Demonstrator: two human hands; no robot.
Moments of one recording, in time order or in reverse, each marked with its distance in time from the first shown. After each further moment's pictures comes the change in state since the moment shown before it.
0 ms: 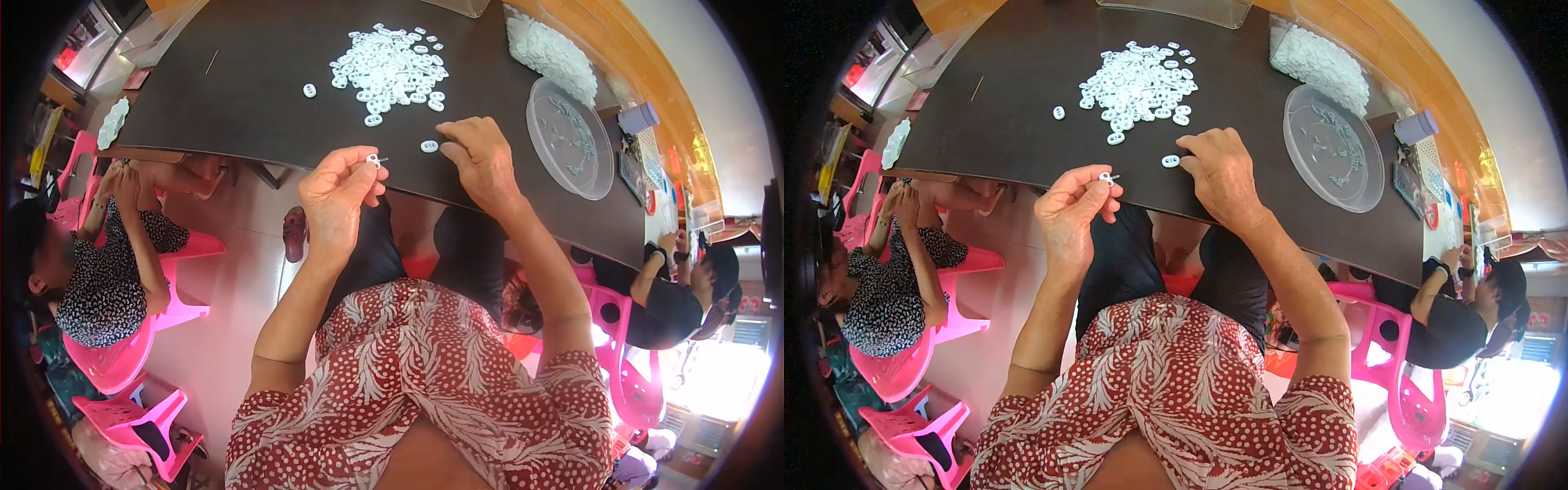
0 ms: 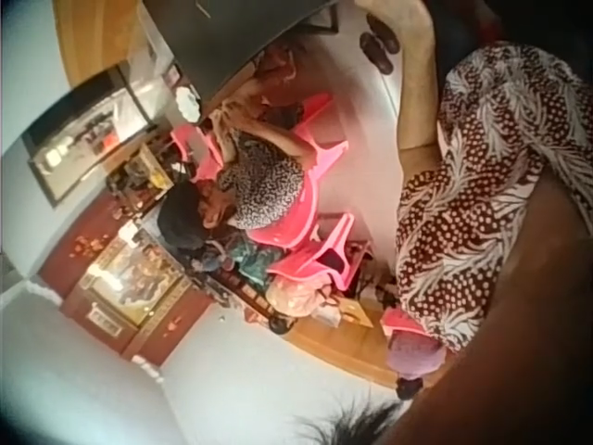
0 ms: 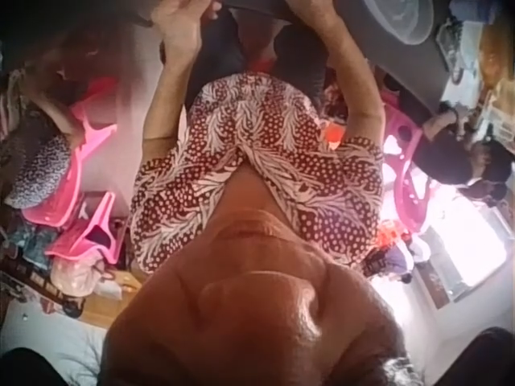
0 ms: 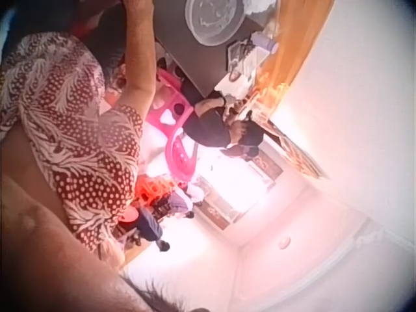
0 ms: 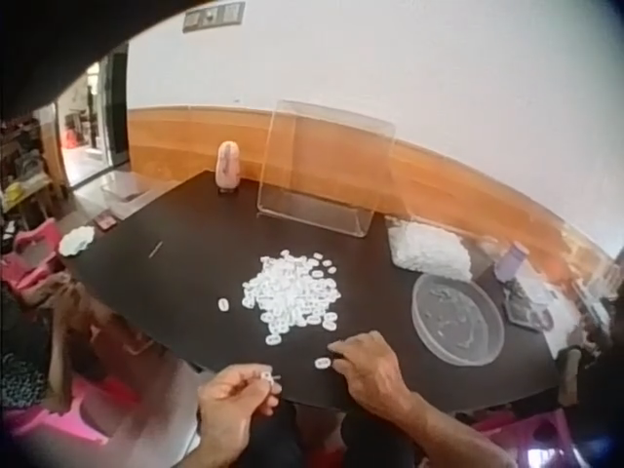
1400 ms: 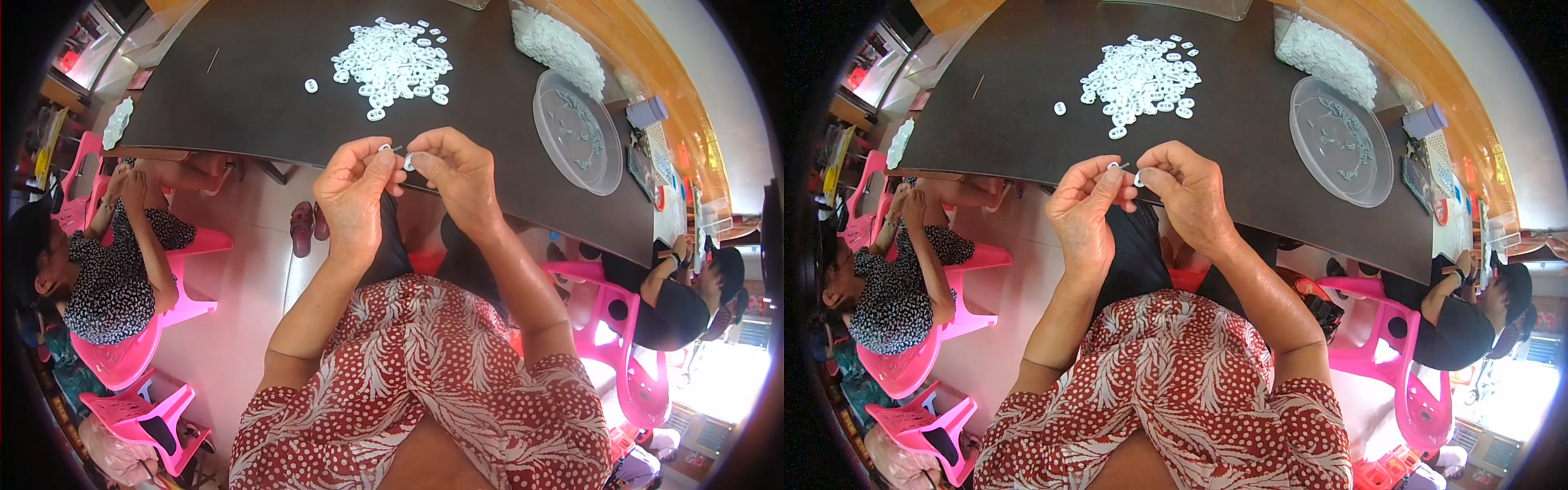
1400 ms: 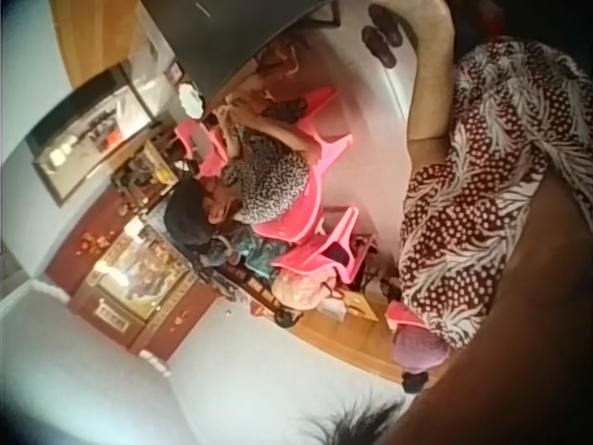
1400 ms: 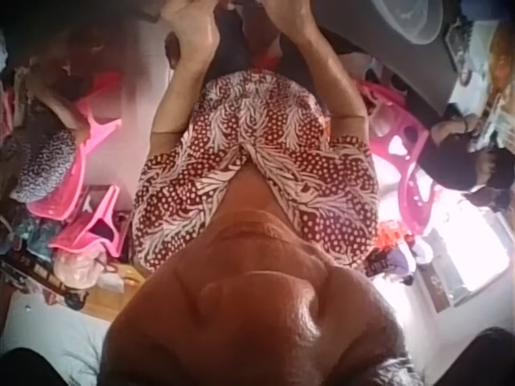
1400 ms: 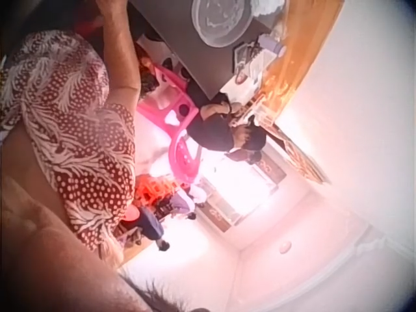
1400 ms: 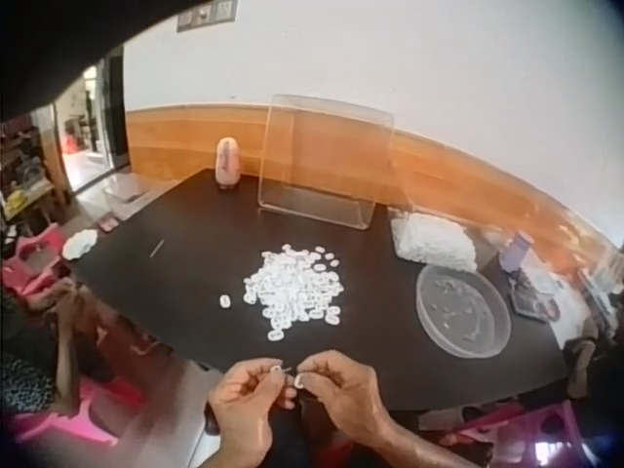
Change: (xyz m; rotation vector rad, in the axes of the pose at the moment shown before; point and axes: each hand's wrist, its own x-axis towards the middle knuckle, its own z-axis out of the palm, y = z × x) left_hand -0.003 -0.006 0.026 -0.136 0.062 0.072; right_hand -0.005 -0.058 0.012 0.846 -0.029 0.603
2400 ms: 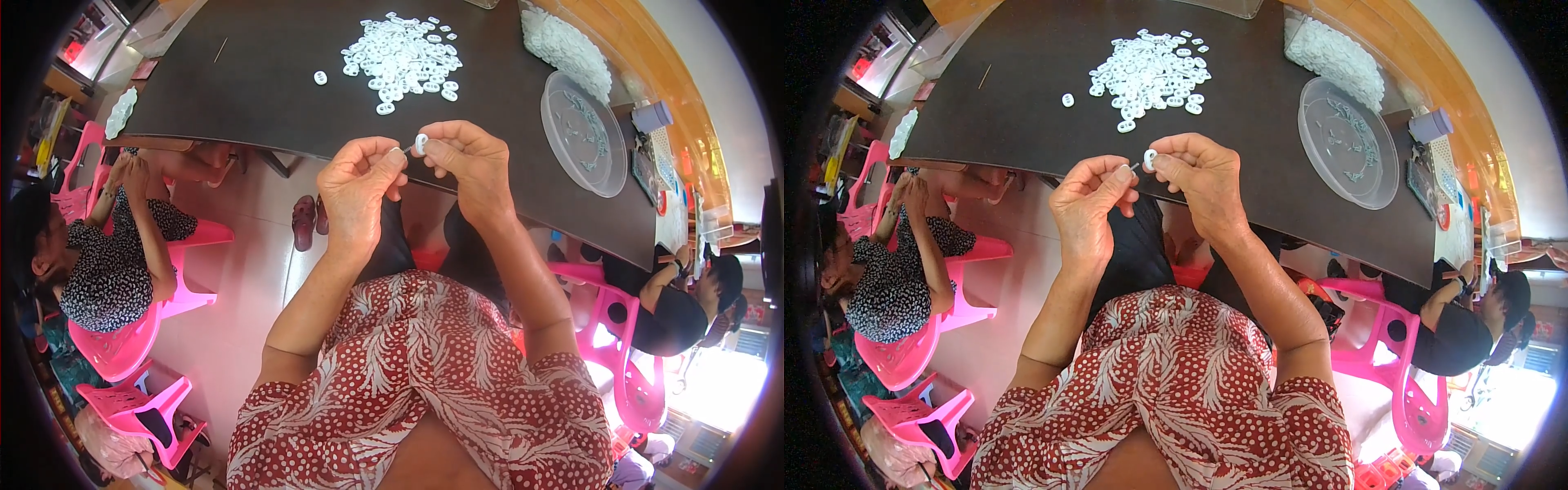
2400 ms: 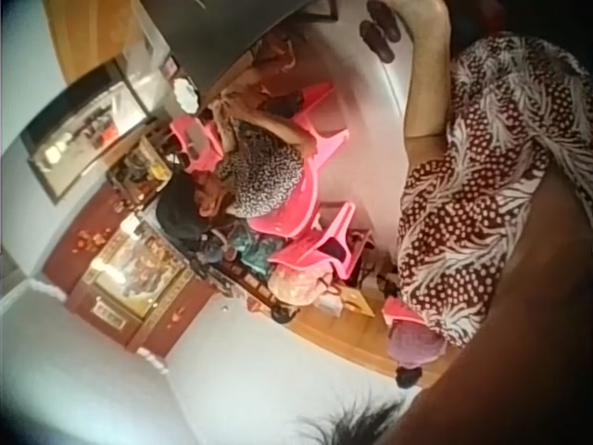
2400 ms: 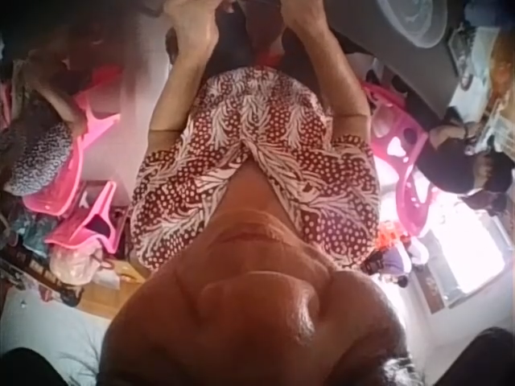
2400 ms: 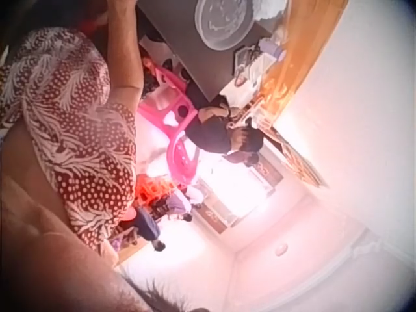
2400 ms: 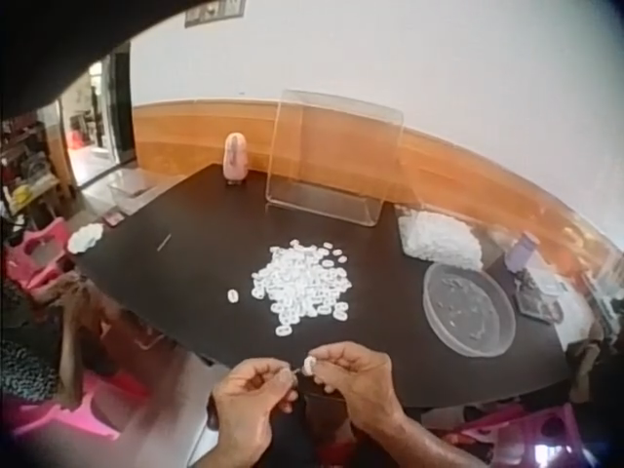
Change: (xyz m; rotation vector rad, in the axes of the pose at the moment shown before) left_hand -0.001 0.008 -0.007 0.074 0.027 -0.090; right_hand 0.008 0.004 -0.002 0.264 0.010 0.109
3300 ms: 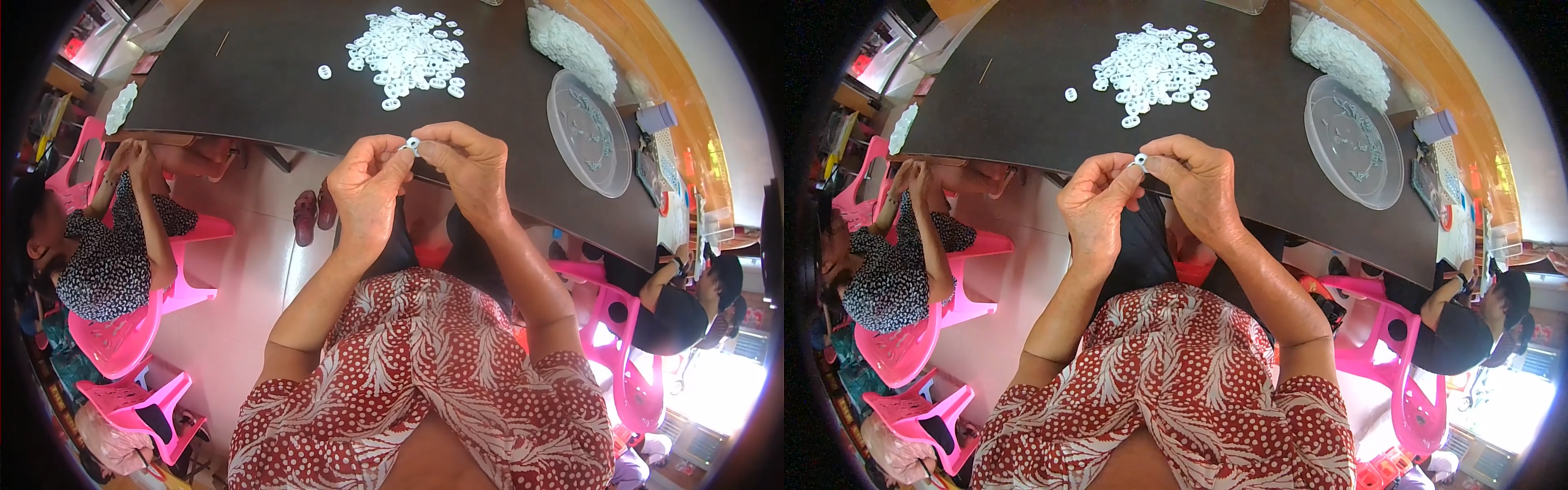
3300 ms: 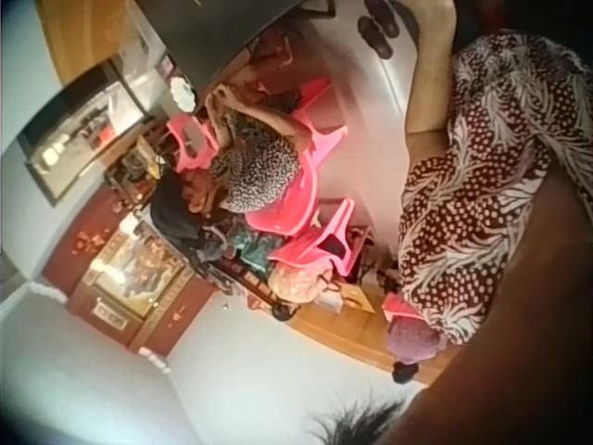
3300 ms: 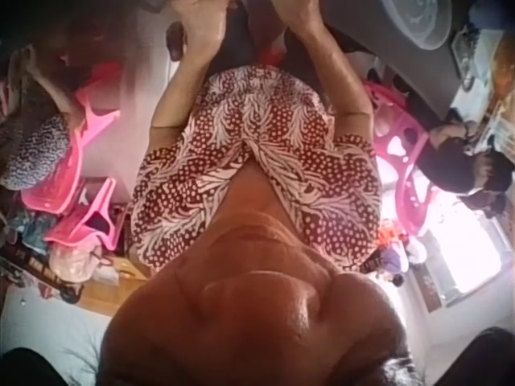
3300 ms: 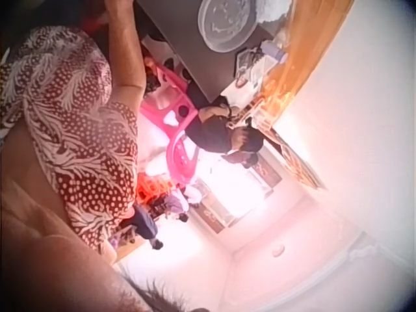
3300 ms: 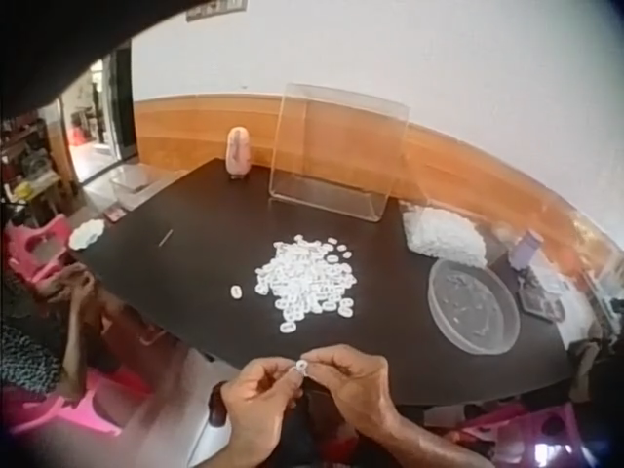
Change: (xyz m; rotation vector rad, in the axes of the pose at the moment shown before) left_hand -0.003 -0.011 0.001 0.060 0.004 0.065; right_hand -0.004 0.004 0.011 -0.212 0.017 -0.142
